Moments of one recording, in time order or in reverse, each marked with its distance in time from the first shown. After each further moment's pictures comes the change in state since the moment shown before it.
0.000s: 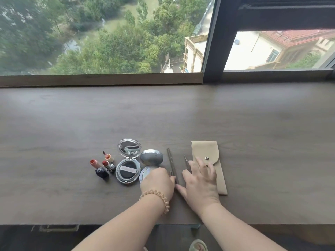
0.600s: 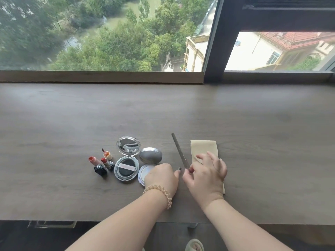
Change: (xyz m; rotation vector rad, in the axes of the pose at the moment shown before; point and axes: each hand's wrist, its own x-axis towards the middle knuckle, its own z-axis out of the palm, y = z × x) left_hand 0.003 0.012 0.002 -0.004 -0.020 0.056; right_hand 0.009 0.010 -0.013 0.240 0.277 0.202
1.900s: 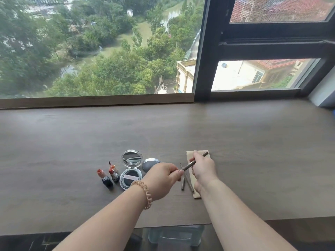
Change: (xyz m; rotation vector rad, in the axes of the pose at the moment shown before) left_hand -0.037 -0.013 -0.077 -0.446 -0.170 0.454; right_hand 0.045 -0.056 -0.077 1.150 -0.178 1.054
